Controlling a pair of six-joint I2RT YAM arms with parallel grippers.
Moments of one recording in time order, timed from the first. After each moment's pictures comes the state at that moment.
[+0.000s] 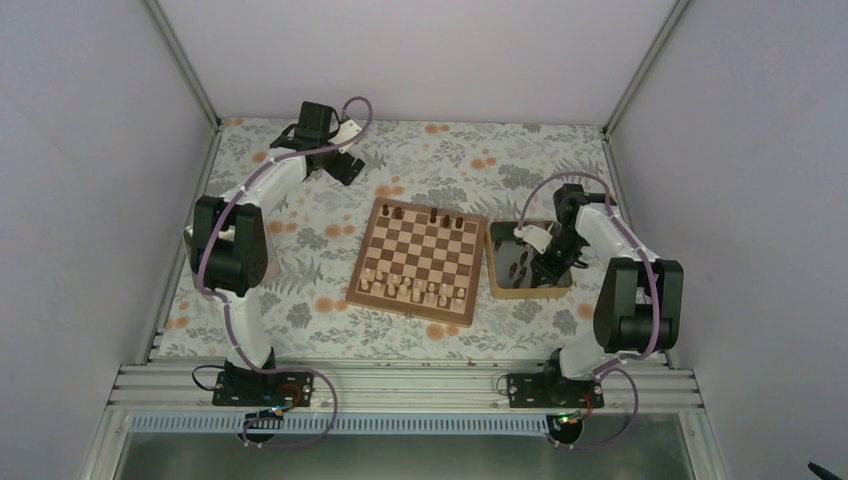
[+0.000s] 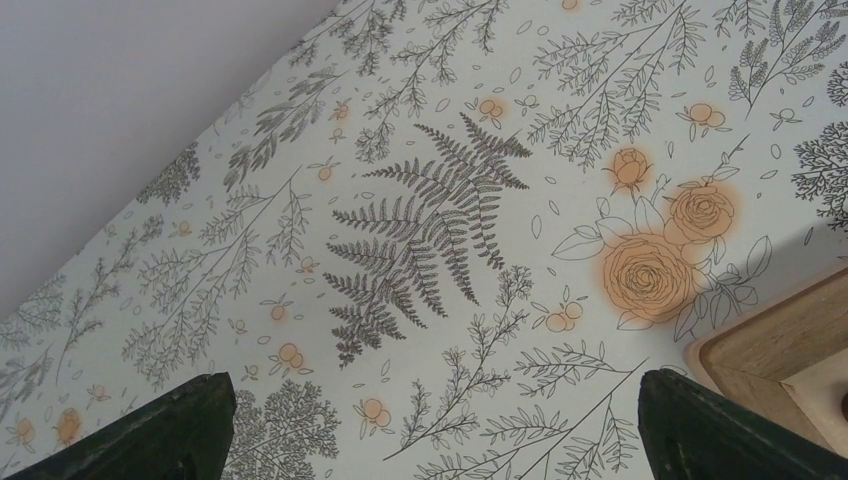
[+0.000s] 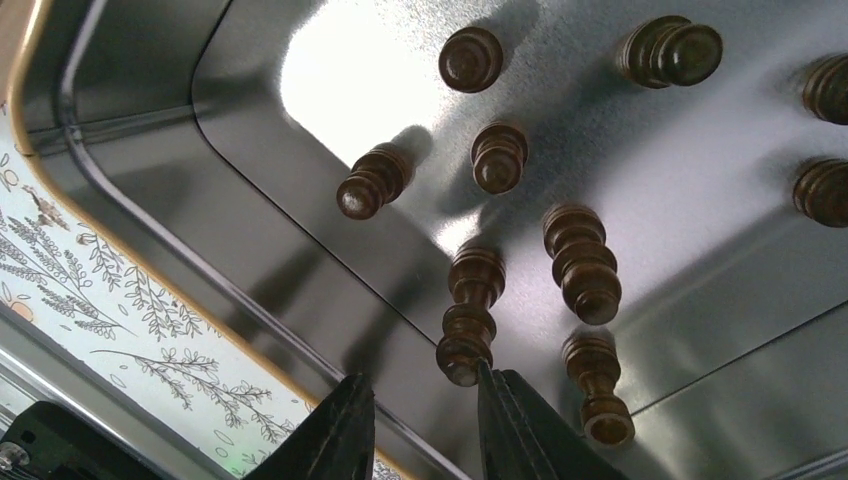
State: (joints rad) left arm -0.23 1.96 1.60 -0.47 0.10 0.48; right arm -0.03 1.55 1.05 -1.15 -0.13 -0.82
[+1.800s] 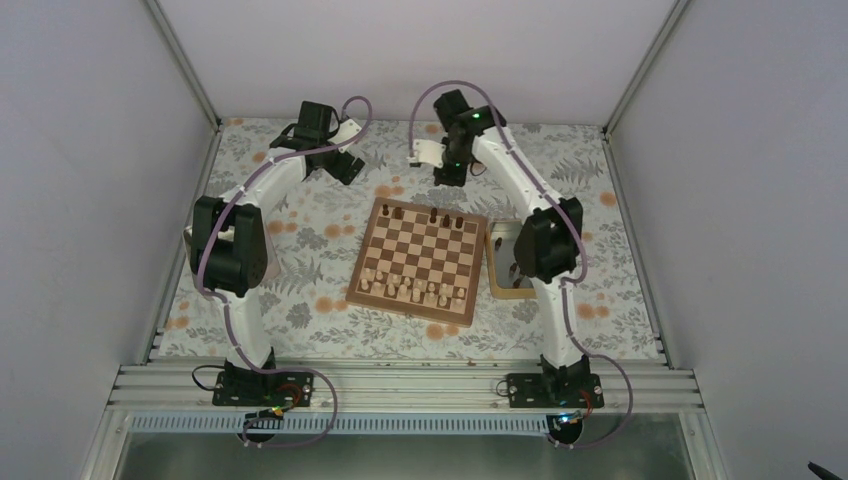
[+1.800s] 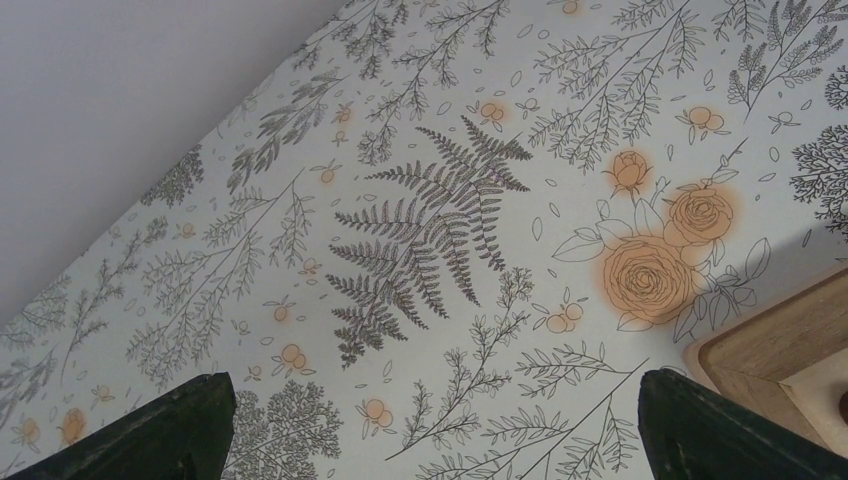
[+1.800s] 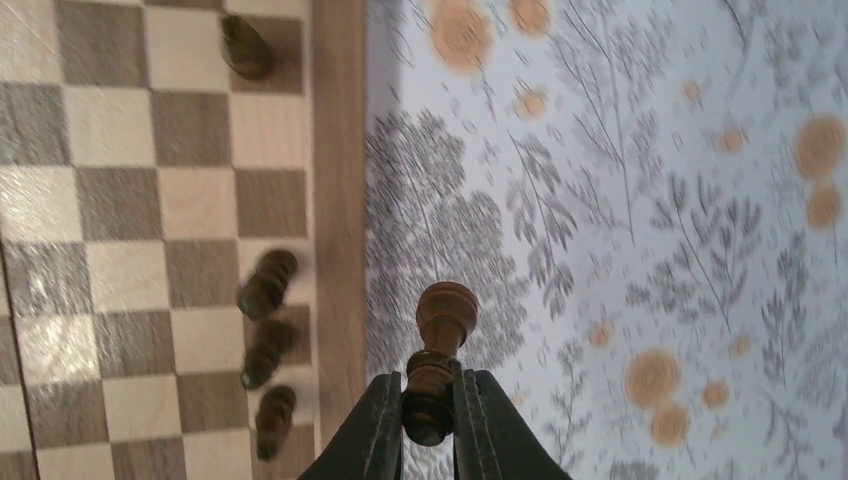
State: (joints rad) left arm -0.23 1.96 1.60 -0.47 0.10 0.48; right arm 0.45 2.23 2.27 -1.25 -0.08 -0.95
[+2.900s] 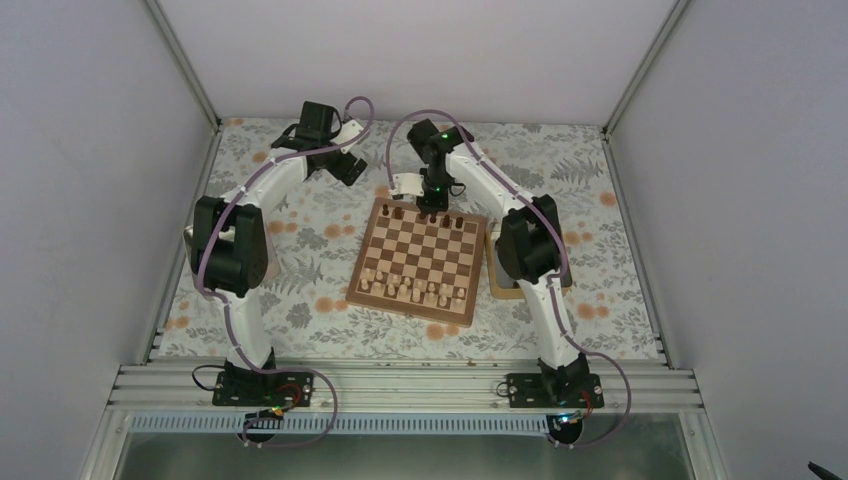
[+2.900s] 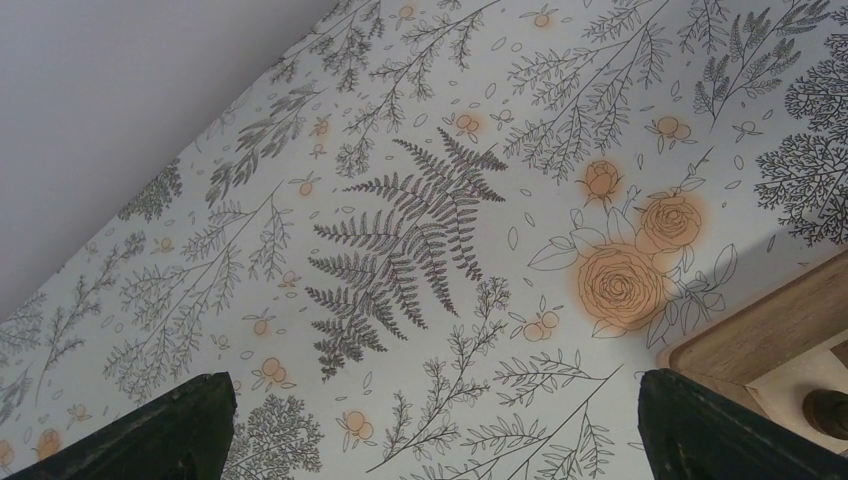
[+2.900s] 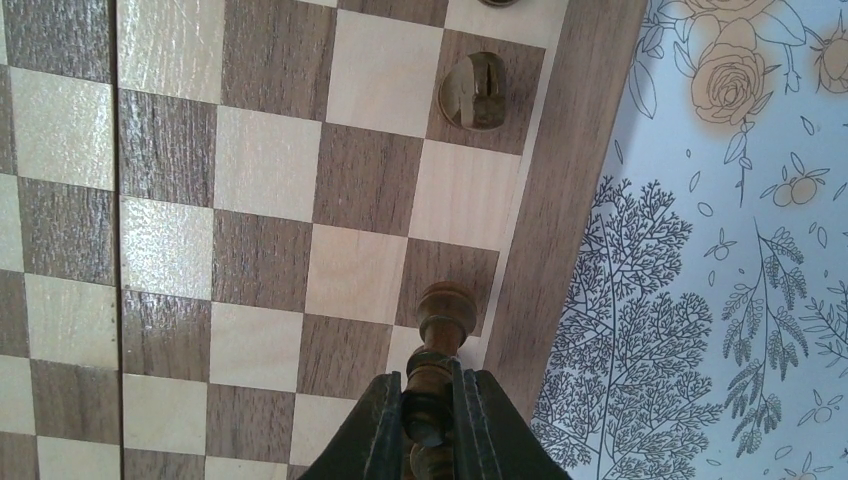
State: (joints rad) left arm -0.24 1.95 1.60 -0.47 0.13 0.48; right arm 0.57 2.33 2.19 -1.28 -0.12 -0.99
